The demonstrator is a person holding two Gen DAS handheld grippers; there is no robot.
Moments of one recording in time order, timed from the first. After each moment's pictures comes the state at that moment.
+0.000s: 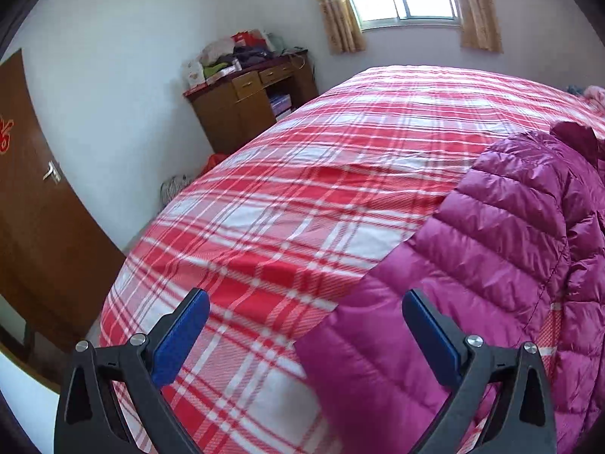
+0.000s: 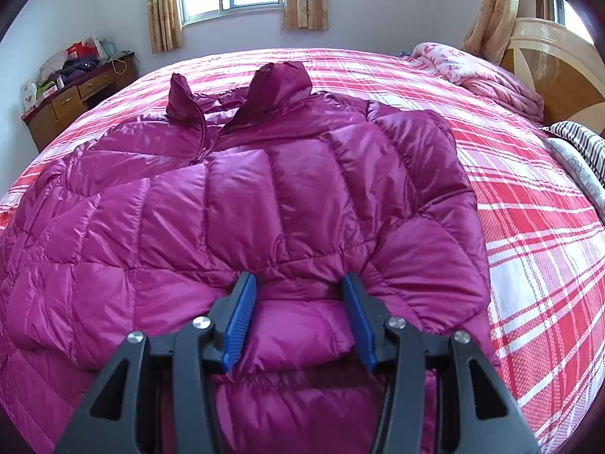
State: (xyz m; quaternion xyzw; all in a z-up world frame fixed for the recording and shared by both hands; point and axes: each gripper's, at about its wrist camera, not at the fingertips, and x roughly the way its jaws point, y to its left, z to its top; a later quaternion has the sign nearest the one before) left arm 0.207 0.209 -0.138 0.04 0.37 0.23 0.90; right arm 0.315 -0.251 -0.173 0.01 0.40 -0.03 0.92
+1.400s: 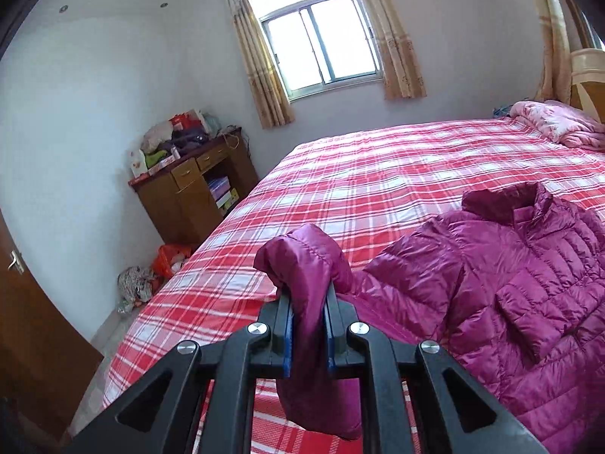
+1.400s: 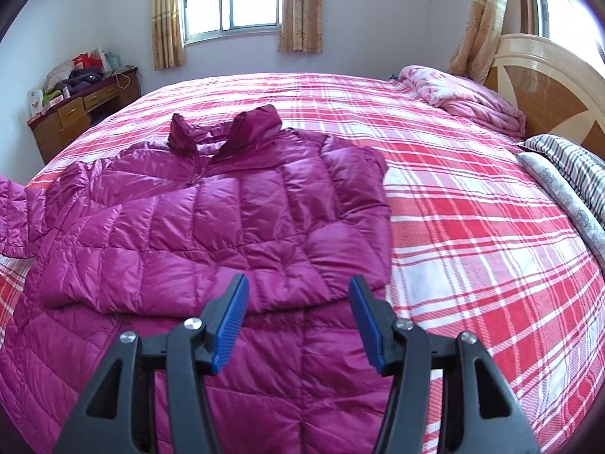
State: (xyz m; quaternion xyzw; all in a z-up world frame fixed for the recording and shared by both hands) left arm 0.235 0.108 -0.023 0.12 0.26 0.09 0.95; right arm 0.261 -0.291 -0.130 0.00 0.36 -0.04 0.93
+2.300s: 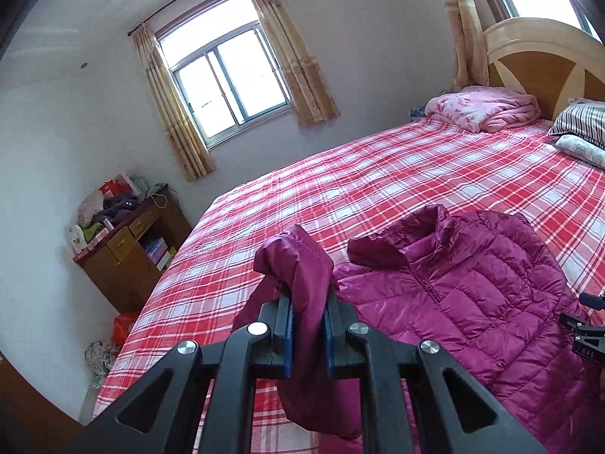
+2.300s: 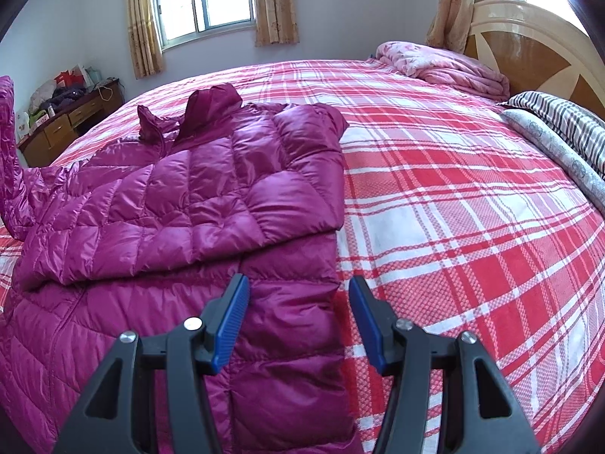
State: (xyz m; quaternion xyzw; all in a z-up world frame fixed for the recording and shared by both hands) left arm 0.269 -0.061 0.006 0.20 0.23 -0.04 0.95; right arm 0.244 -0.330 -0.163 0.05 0.37 -0.05 0.93
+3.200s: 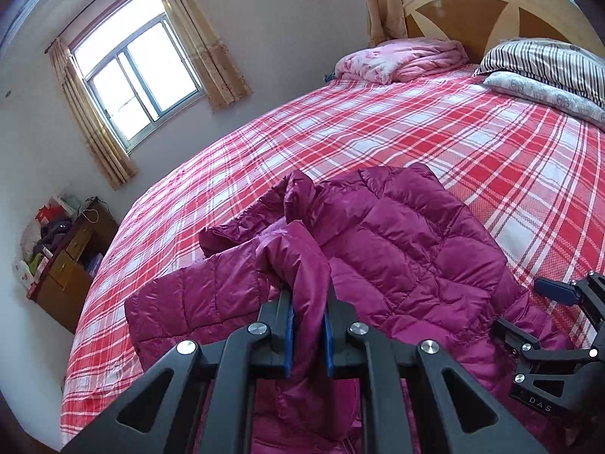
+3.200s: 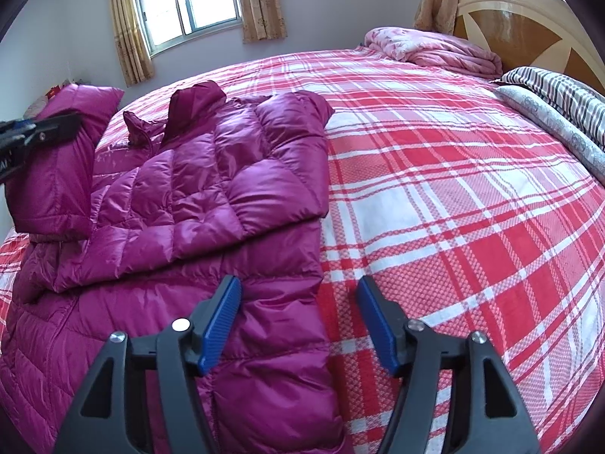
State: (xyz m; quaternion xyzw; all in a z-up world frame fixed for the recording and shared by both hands) left arm 0.287 -0.224 -0.093 0.26 0.29 -0.15 0.91; right arm 0.245 -0.344 -0.171 0.08 0.38 -0.06 0.92
